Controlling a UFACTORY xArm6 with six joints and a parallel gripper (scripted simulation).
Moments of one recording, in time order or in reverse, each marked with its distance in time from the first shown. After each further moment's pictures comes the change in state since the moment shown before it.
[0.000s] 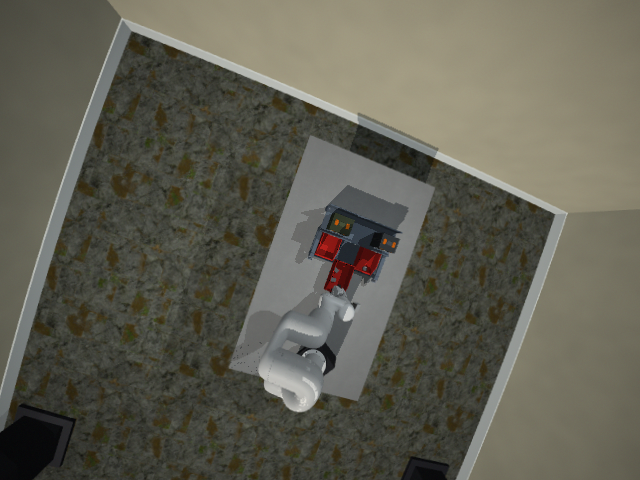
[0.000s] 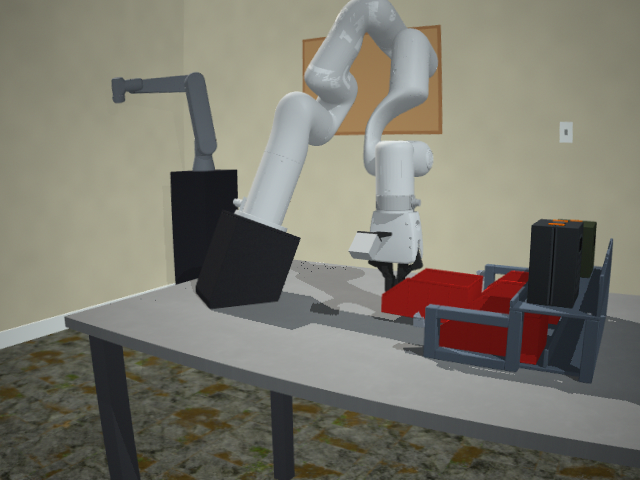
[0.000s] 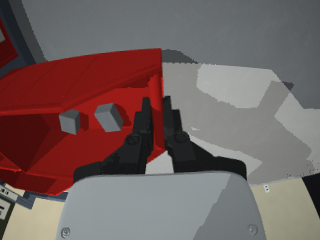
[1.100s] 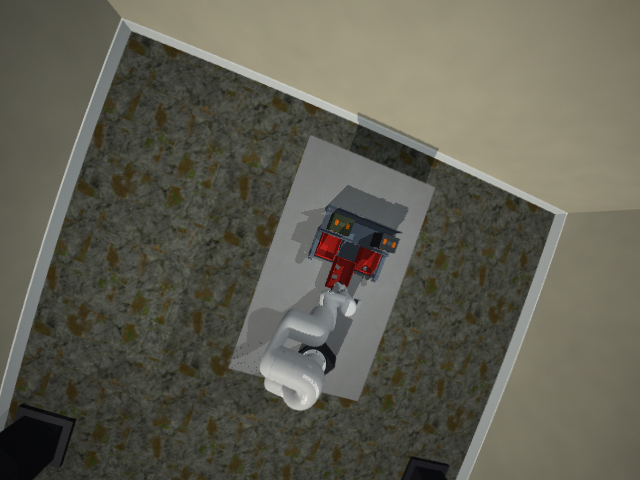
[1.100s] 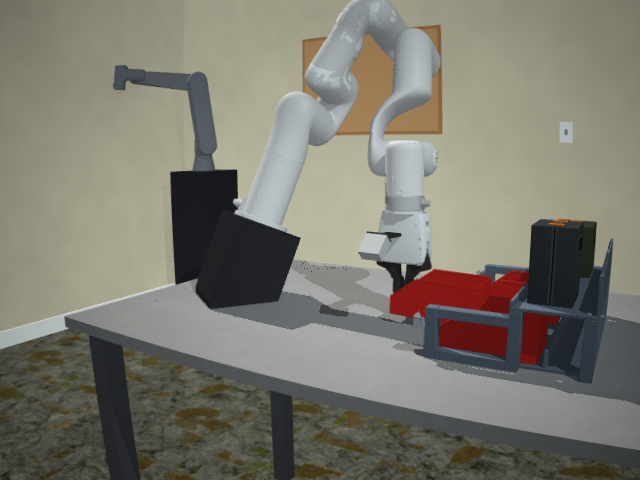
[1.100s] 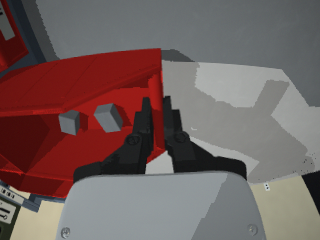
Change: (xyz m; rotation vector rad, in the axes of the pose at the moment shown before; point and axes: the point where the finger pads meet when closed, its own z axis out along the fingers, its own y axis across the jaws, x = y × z) arm 0.000 -0.018 0.000 -0.014 -0.001 0.001
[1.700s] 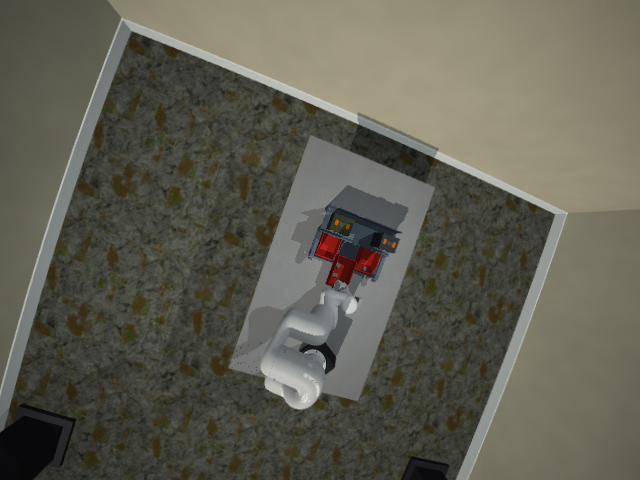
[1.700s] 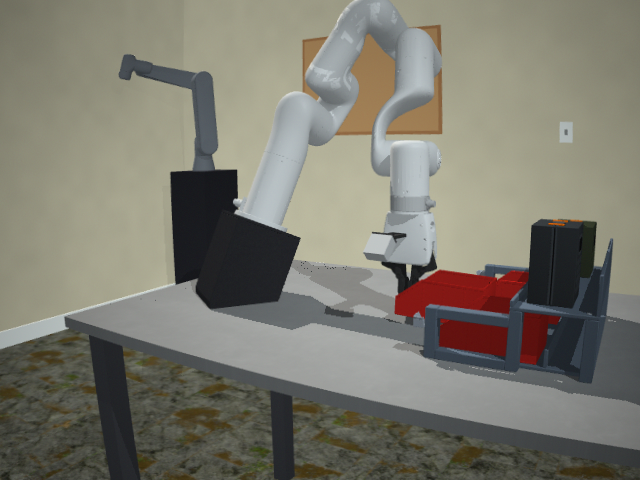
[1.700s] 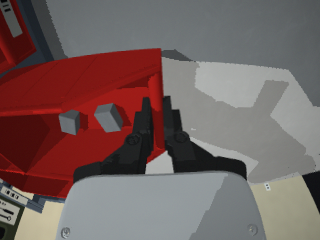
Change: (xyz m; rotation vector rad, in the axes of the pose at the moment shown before) arm 0.000 -0.011 0.000 0.000 0.000 0.000
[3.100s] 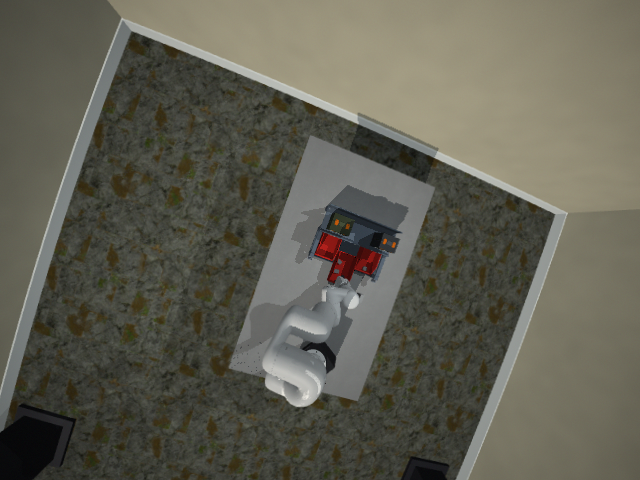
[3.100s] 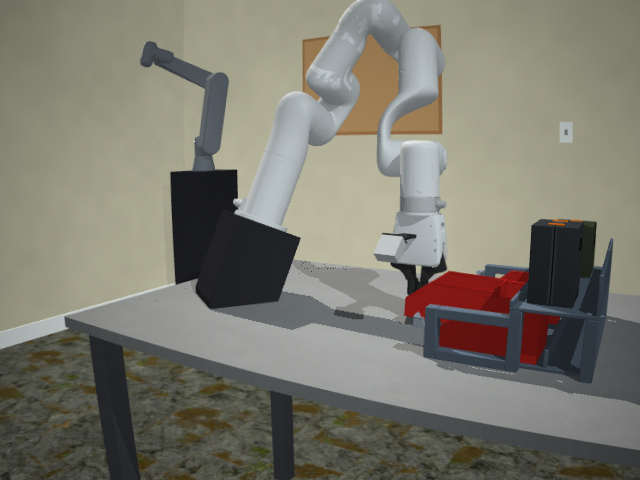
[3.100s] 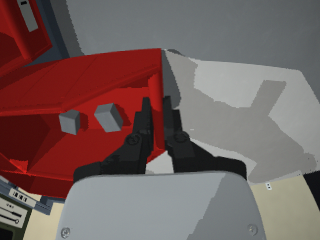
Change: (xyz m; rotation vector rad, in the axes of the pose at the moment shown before) arm 0.000 -0.020 0.000 -0.002 0.000 0.001
